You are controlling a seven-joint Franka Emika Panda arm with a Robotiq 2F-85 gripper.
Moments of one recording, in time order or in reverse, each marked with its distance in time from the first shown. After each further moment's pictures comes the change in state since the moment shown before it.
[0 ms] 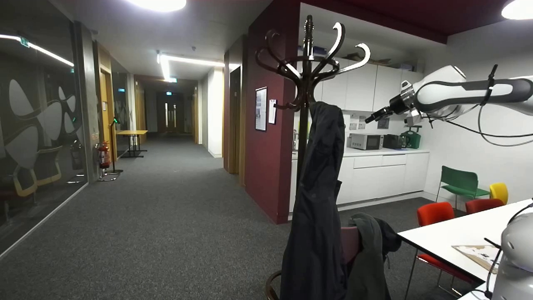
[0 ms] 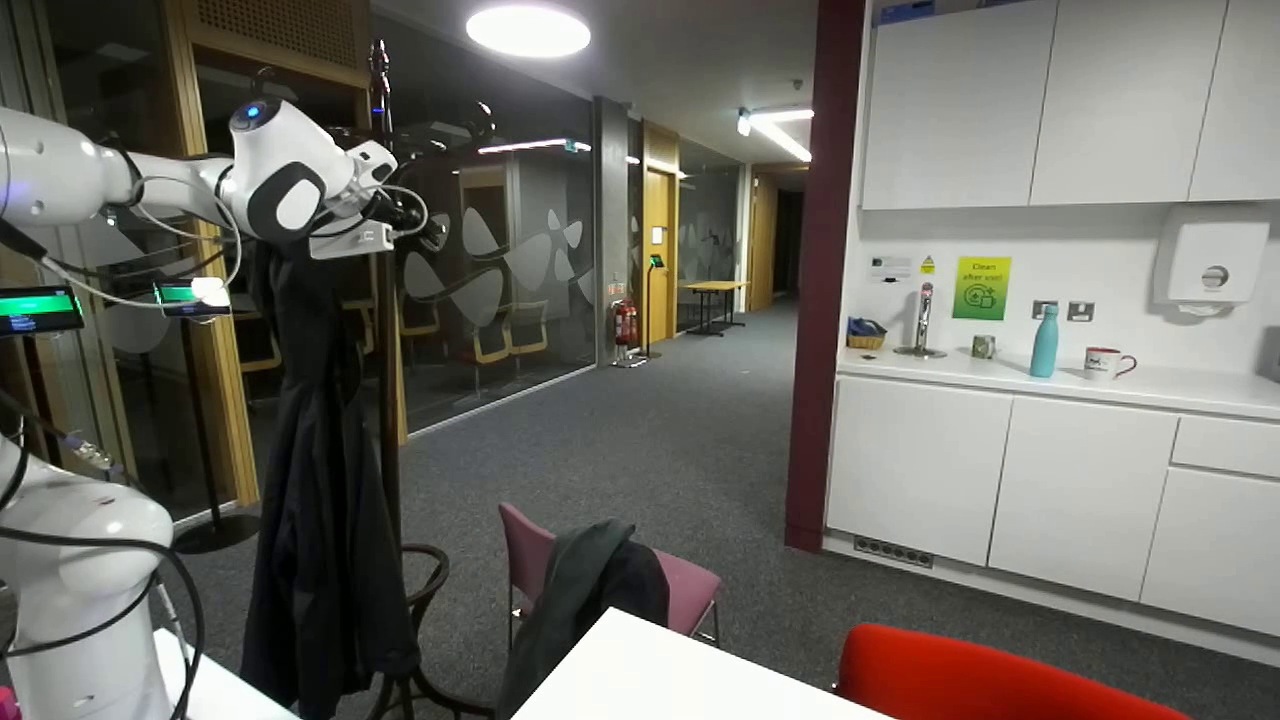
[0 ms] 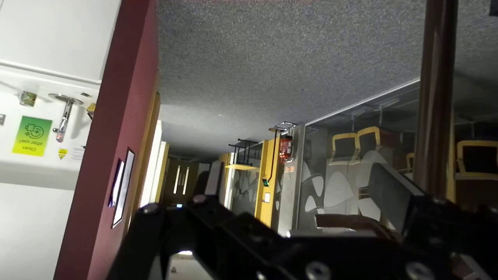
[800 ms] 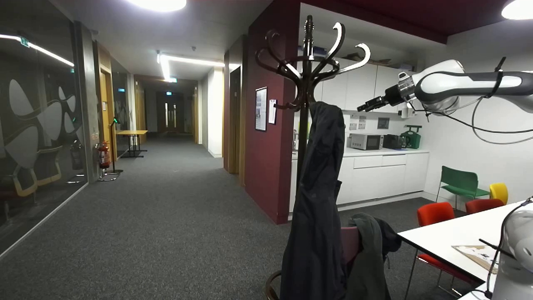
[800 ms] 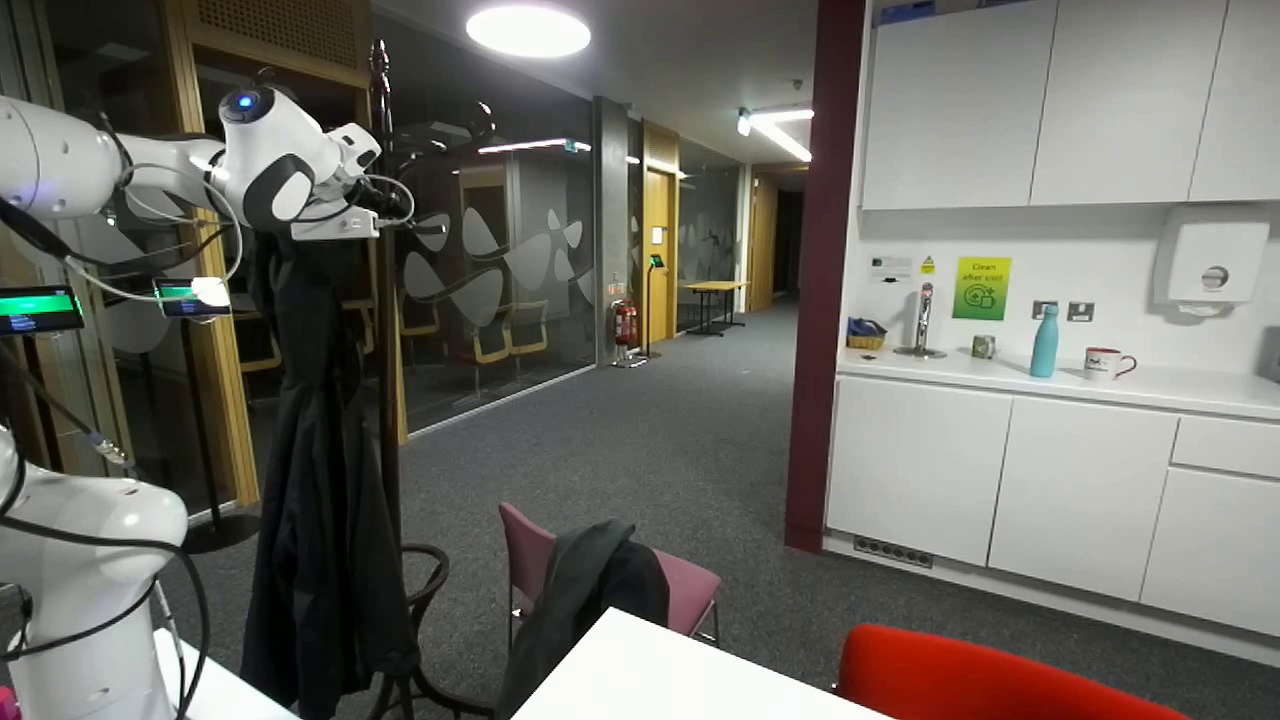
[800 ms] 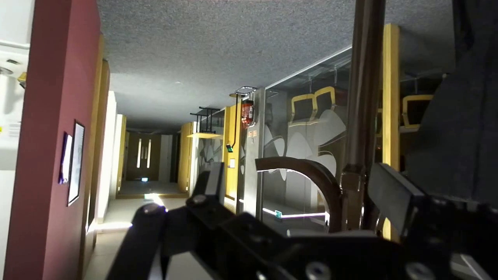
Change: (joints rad) arm 0.215 0.001 -0.074 0.051 0.057 0.052 -0.001
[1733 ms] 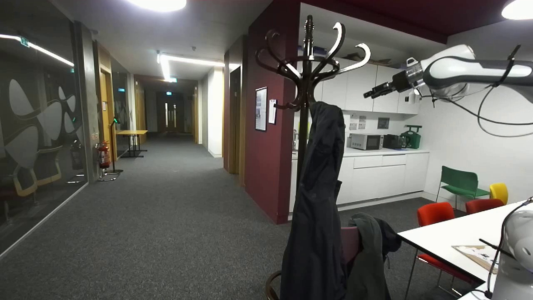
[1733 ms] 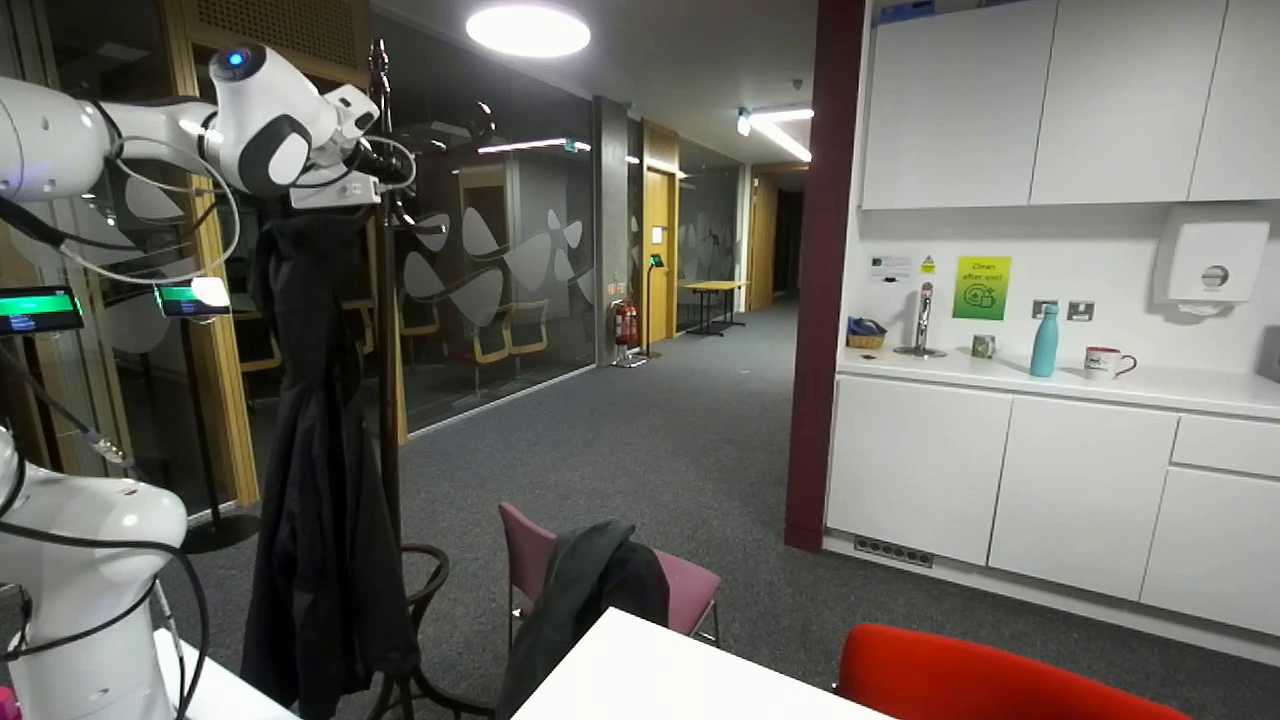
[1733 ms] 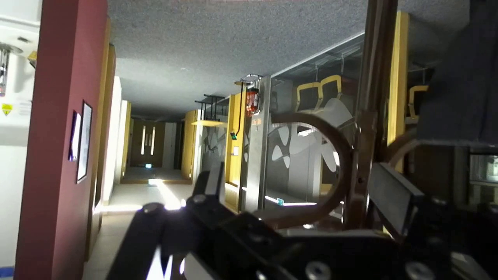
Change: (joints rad) arm -0.012 -0.003 -0.017 0.133 -0.028 -0.096 -0.002
